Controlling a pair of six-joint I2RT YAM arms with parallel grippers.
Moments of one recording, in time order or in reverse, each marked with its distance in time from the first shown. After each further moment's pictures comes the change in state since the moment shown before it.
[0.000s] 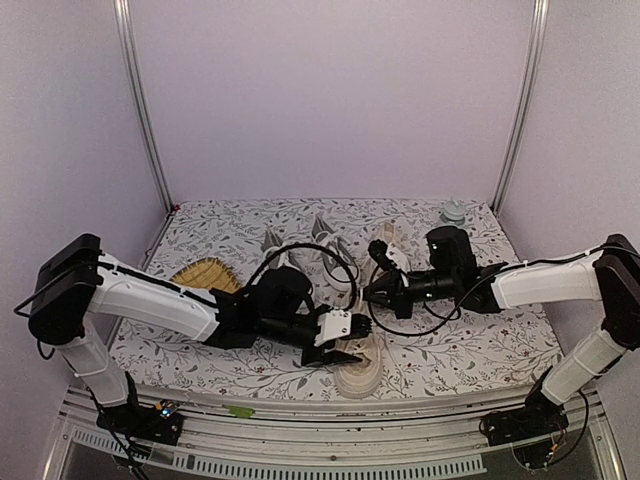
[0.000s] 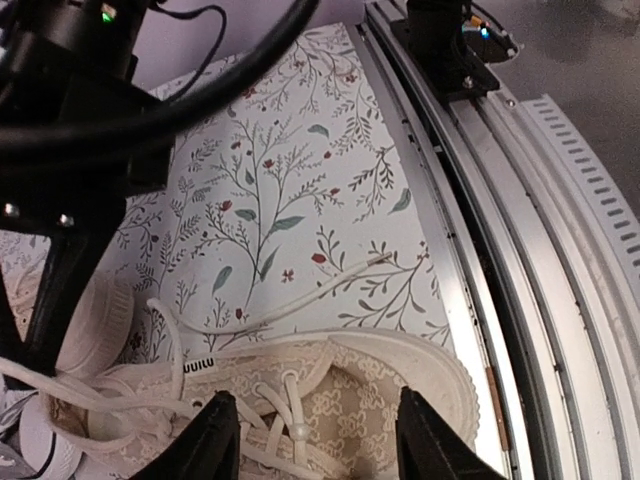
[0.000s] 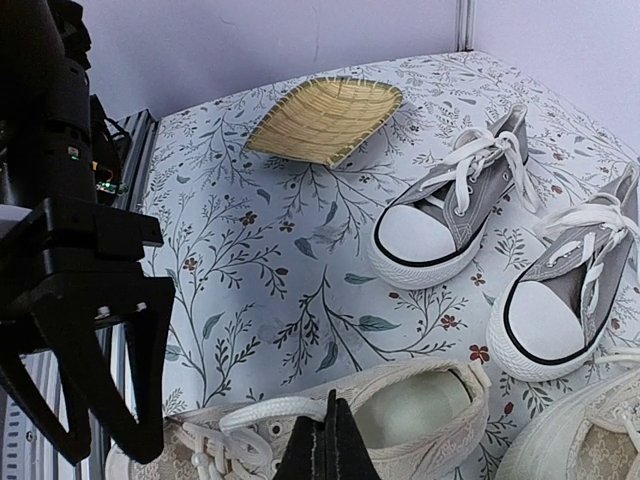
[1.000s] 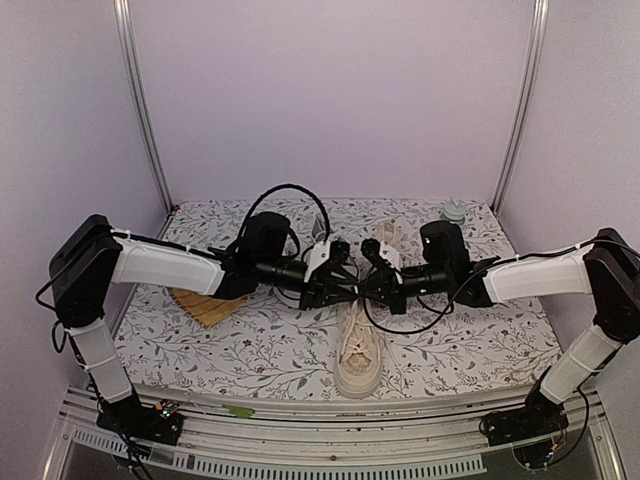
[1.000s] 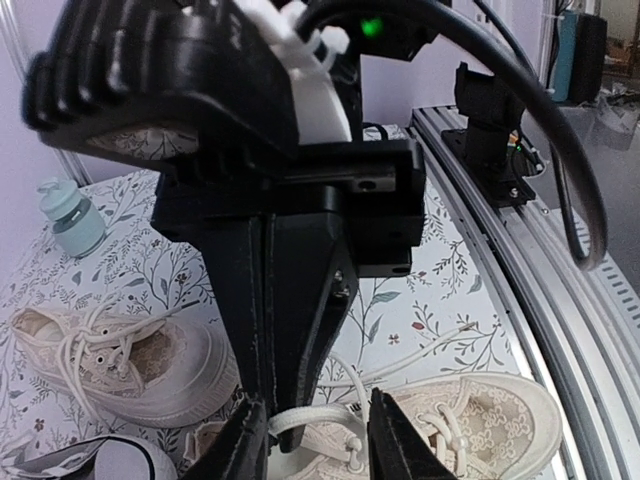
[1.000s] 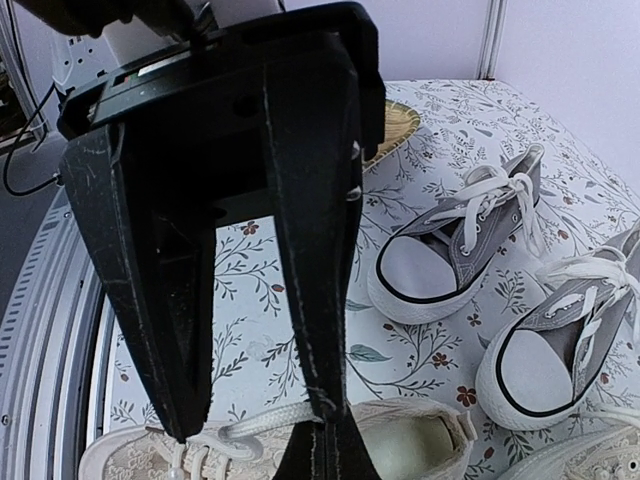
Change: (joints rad) left arm 0.293 0.099 0.168 0.070 0.378 -0.087; right arm 0.000 0.055 0.061 0.014 -0.051 -0.113
